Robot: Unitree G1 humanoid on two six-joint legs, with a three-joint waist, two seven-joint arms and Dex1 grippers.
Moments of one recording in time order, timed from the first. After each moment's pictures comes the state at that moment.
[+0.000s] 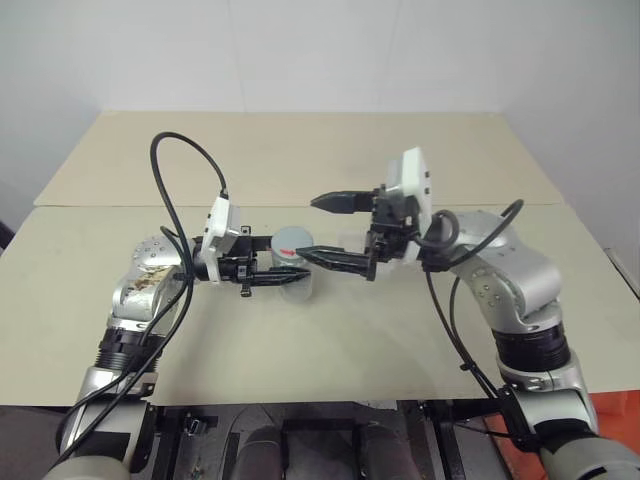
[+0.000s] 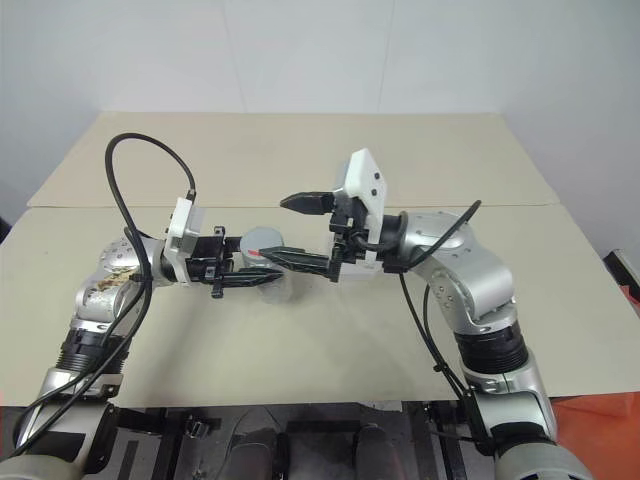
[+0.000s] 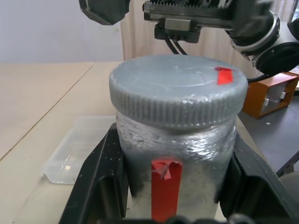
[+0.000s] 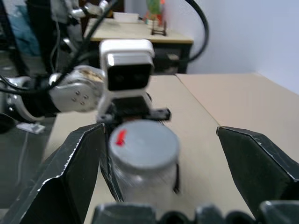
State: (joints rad) left arm -0.59 0.54 -0.02 0.13 -0.51 0.22 -1.38; right arm -0.74 -0.41 0.15 -0.28 0.53 0.61 0.90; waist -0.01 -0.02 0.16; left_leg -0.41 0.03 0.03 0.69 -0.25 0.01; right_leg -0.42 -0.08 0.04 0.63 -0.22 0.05
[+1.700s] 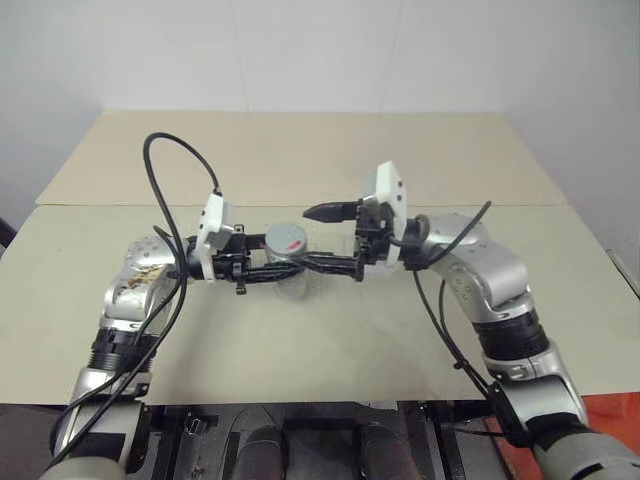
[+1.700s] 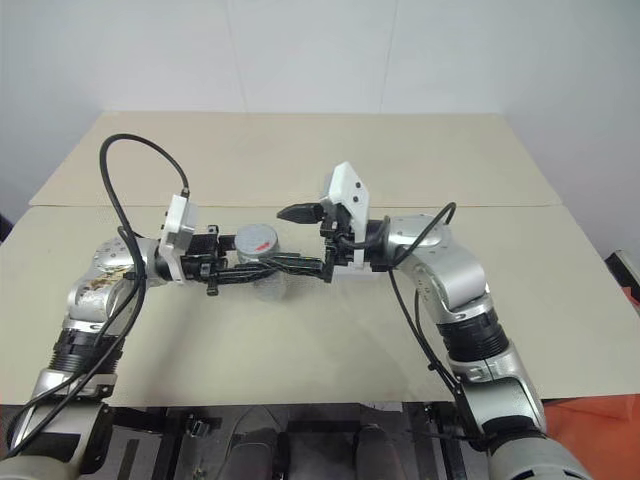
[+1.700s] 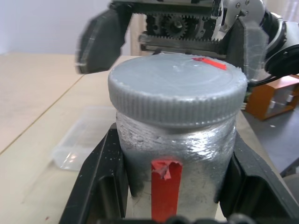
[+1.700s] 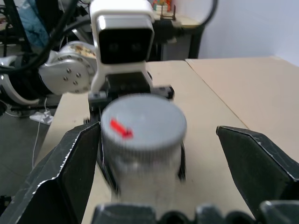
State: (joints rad) left arm -0.58 0.58 0.00 0.13 -0.51 0.26 -1.36; right arm -0.75 -0.43 0.17 -0.10 0.47 0.52 0.96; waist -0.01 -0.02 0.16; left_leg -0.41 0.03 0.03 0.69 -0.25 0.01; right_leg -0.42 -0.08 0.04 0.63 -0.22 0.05
